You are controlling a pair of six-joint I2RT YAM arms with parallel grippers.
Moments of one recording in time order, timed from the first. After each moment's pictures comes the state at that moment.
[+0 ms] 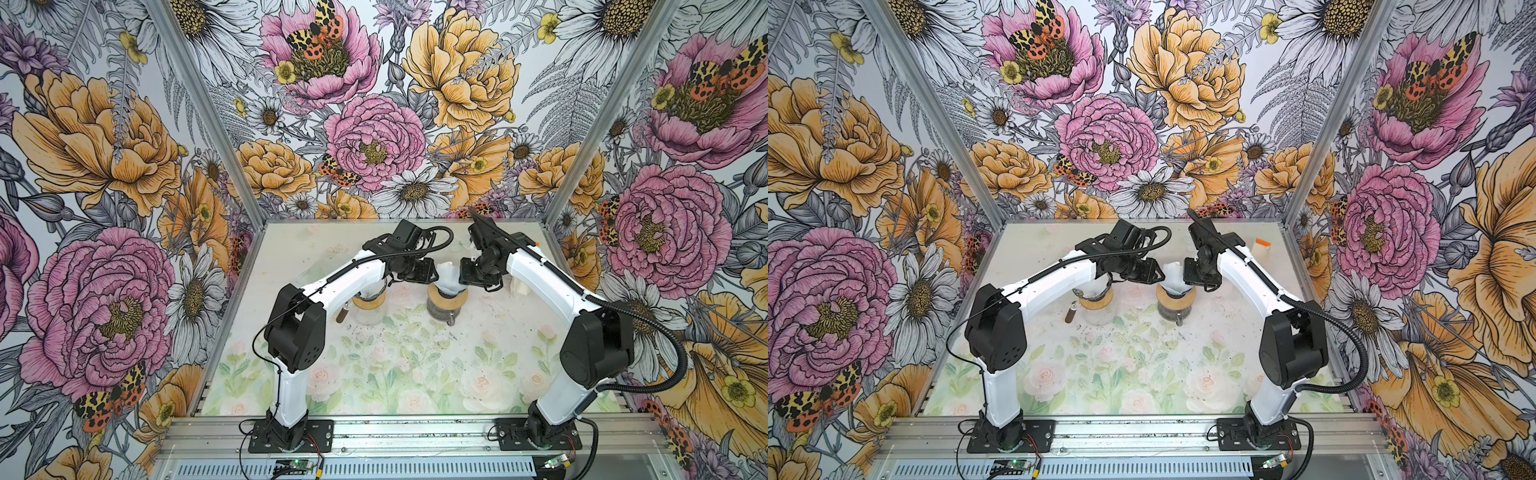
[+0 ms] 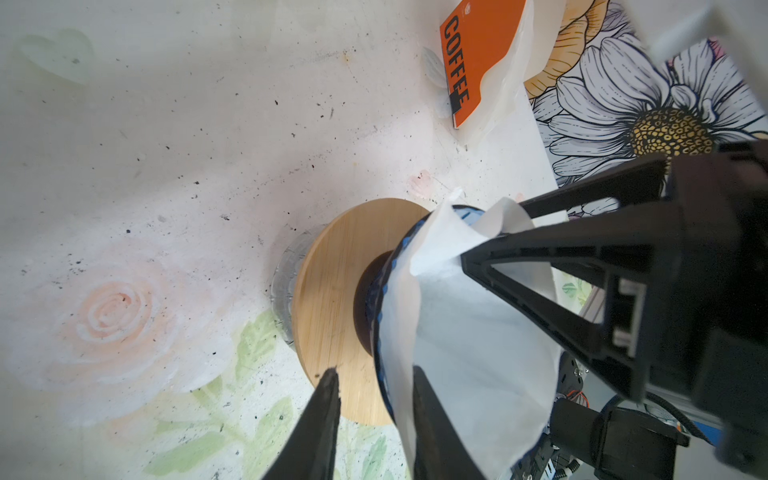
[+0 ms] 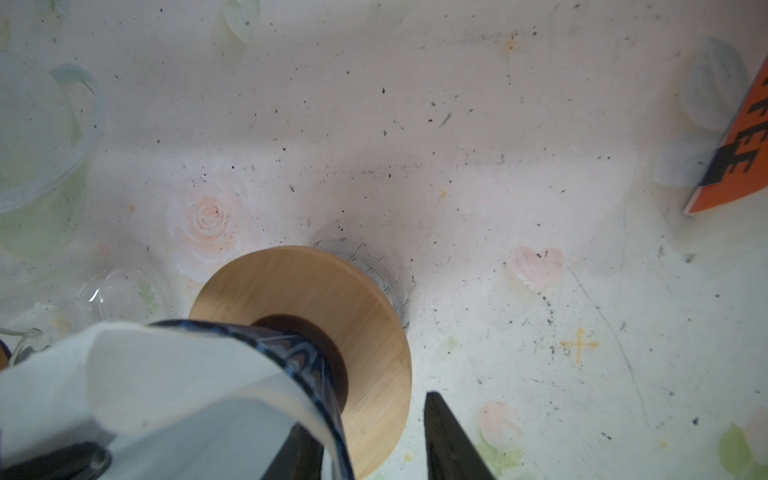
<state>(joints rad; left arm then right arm) -0.67 1.94 1.70 -0.65 0.37 -0.39 0.32 1.70 1.49 -1.02 -0.08 0.40</state>
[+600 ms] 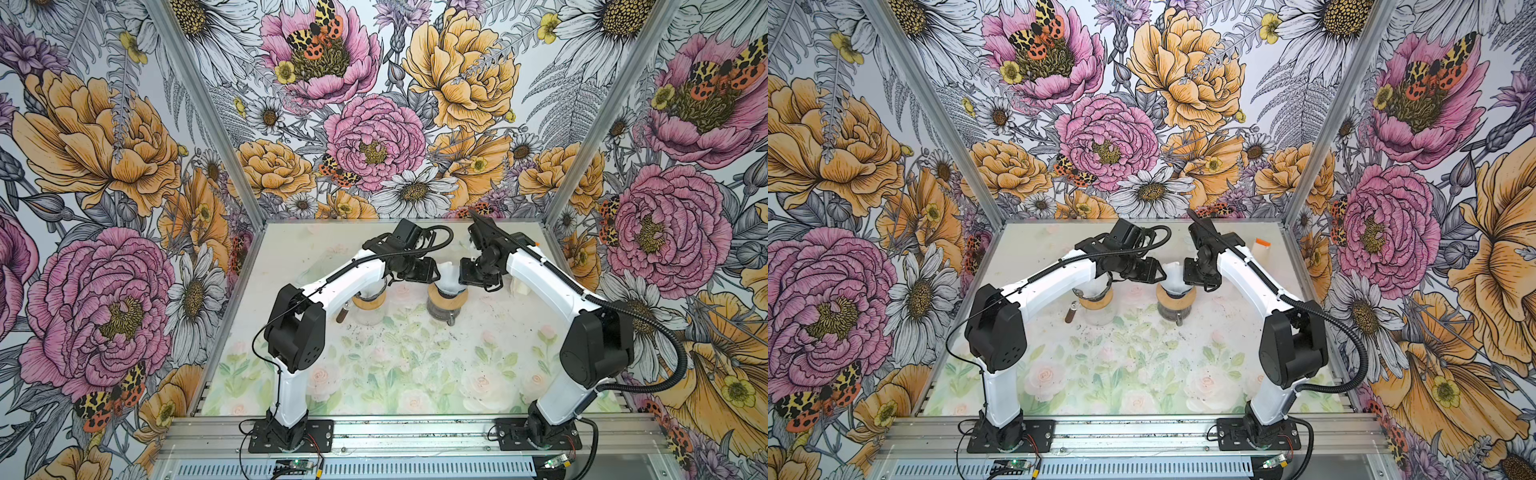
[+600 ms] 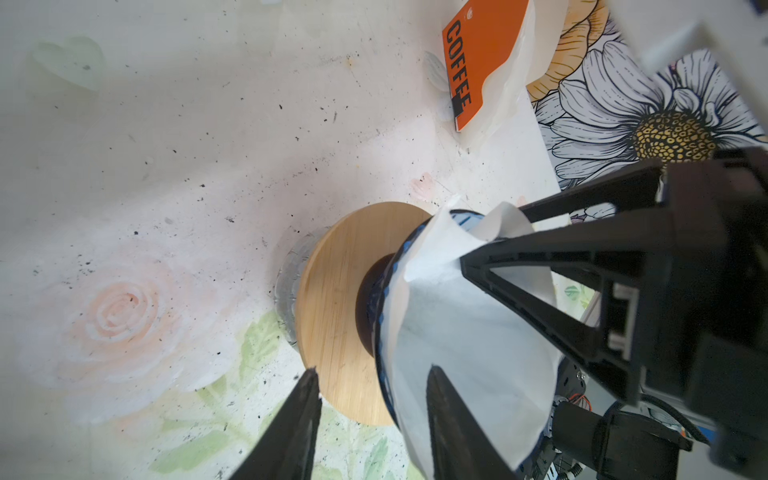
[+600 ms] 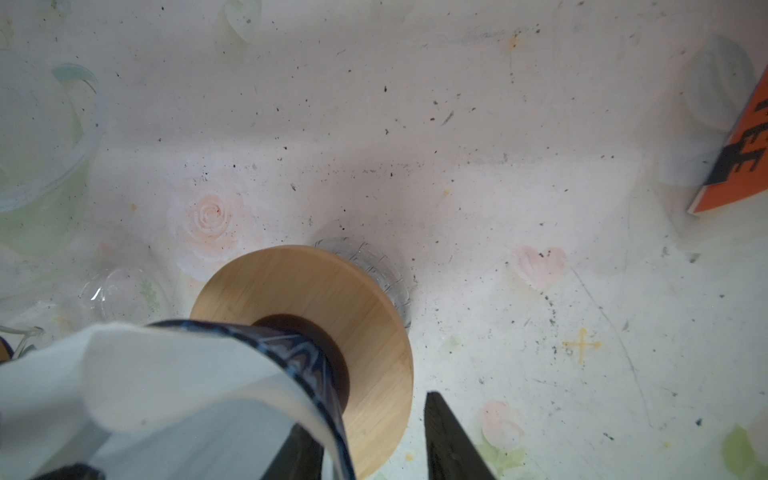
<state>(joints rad) -0.67 1.94 1.71 -0.66 0.36 -0.39 0.32 1.70 1.49 -1.02 -0.09 0.40</state>
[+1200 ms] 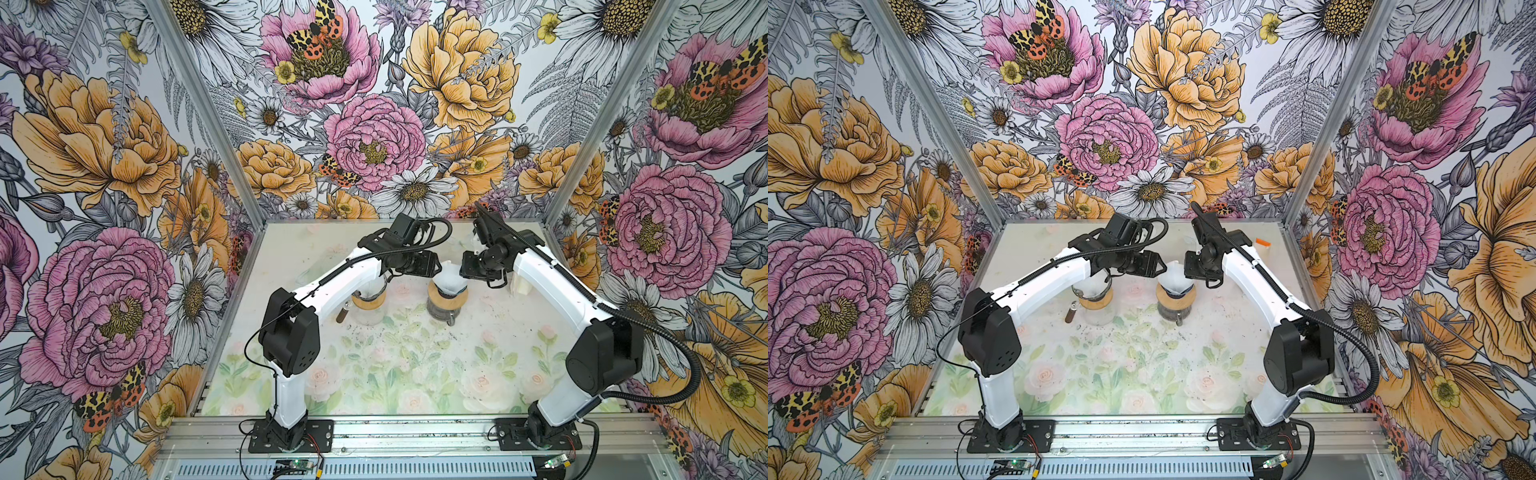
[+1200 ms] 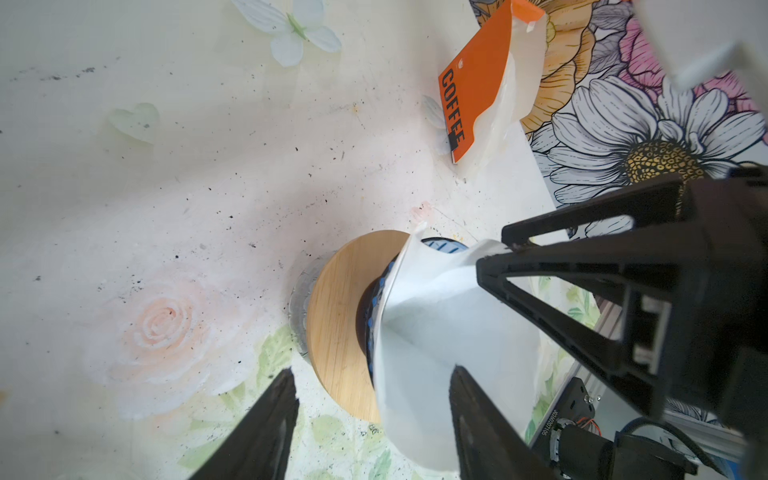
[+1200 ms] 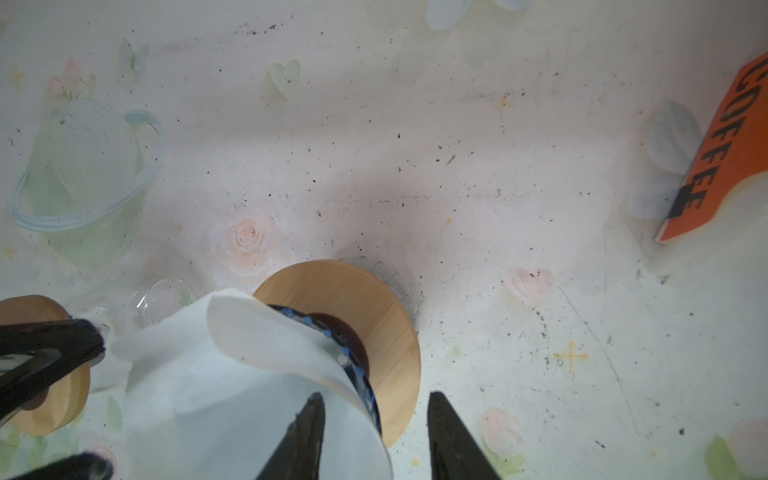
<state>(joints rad) -0.67 1.88 1.74 -0.66 0.29 -0.39 0.33 1.64 1.53 -1.01 -0.08 0.39</state>
